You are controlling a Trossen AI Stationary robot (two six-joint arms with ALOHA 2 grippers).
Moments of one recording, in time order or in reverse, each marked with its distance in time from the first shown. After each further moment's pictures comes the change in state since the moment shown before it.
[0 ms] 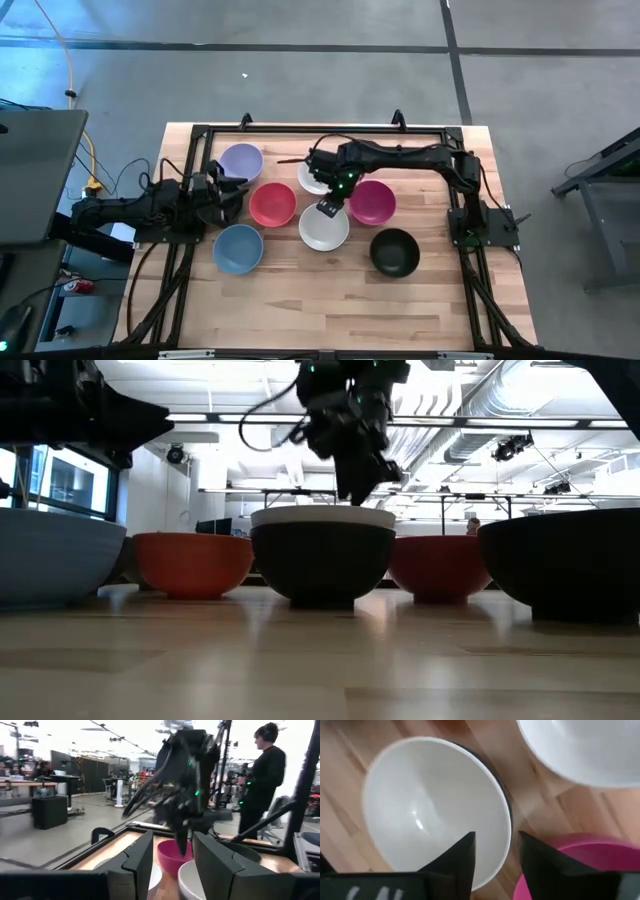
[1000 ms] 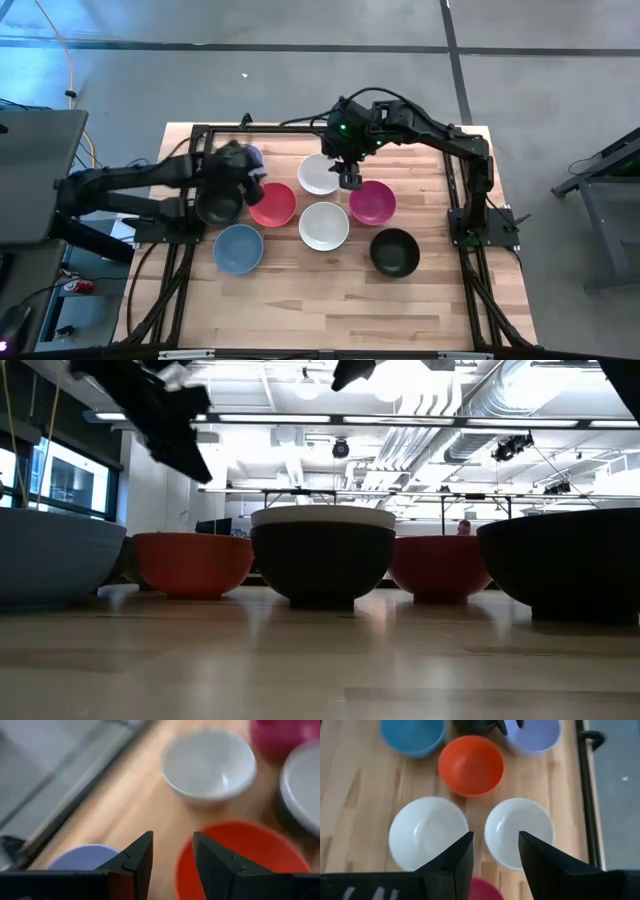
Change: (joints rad) left arm 0.226 0.945 0.716 -0.732 -0.025 0.002; right arm -0.017 -0.100 0.480 -0.206 0.129 -0.668
